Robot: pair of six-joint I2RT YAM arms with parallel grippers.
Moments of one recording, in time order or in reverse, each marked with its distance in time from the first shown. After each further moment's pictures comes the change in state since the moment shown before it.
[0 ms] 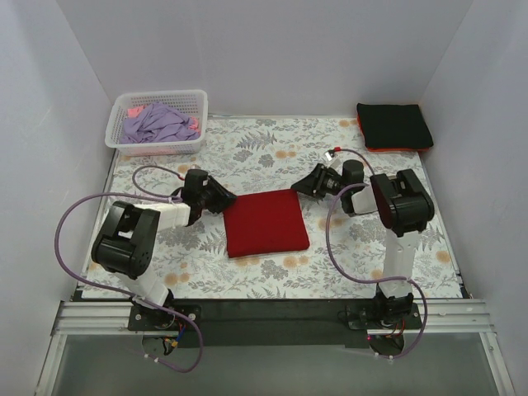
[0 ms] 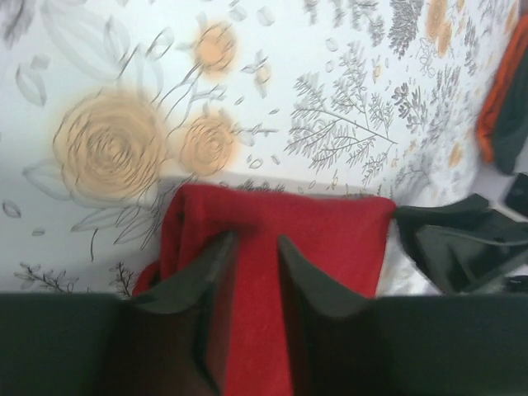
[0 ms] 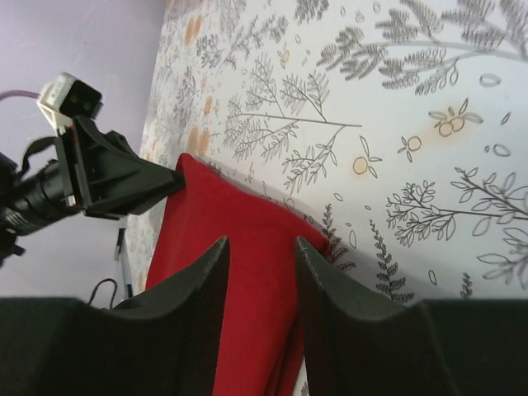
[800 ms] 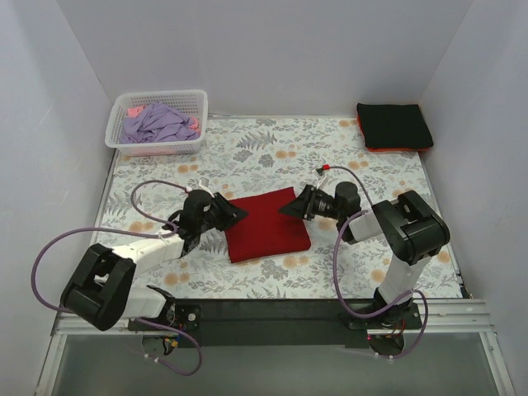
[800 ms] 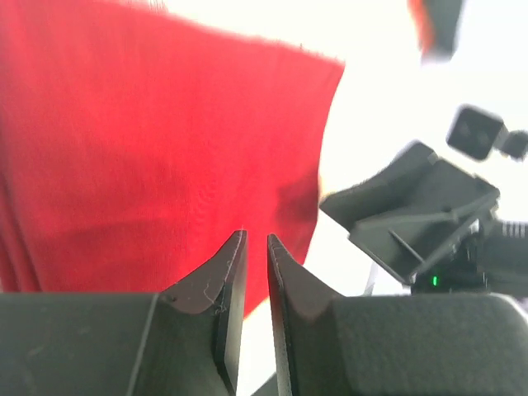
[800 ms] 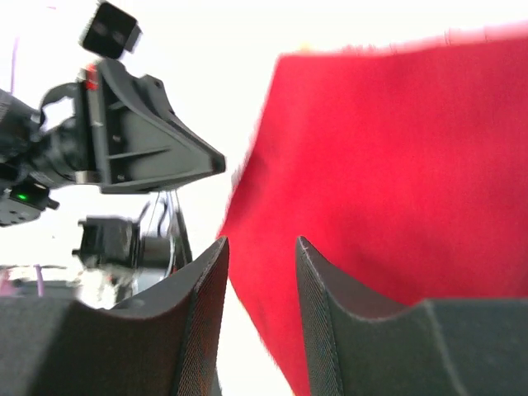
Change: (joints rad) left arm -0.217 -0.364 -0.227 0.005 0.004 -0.064; right arm 0.193 -0.319 -0.397 0.169 0.031 0.076
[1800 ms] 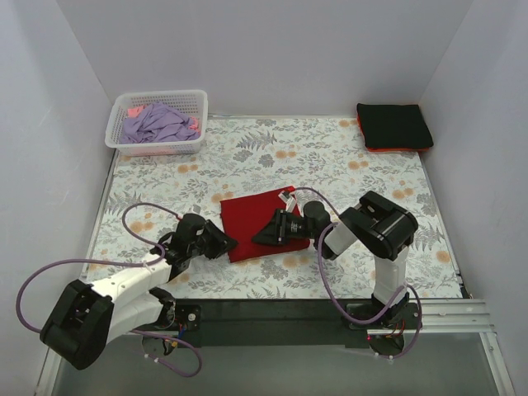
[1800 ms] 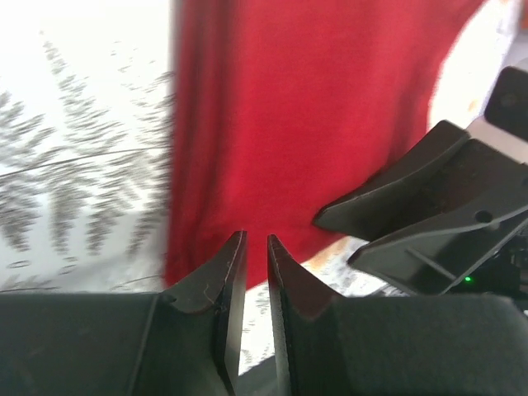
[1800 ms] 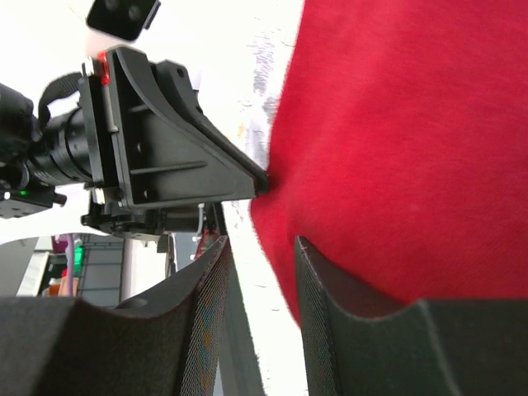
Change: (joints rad) left arm -0.008 -0.281 -0.198 -0.248 -0.032 -0.035; right arm 0.305 0.181 0.065 0.117 0.108 0.161
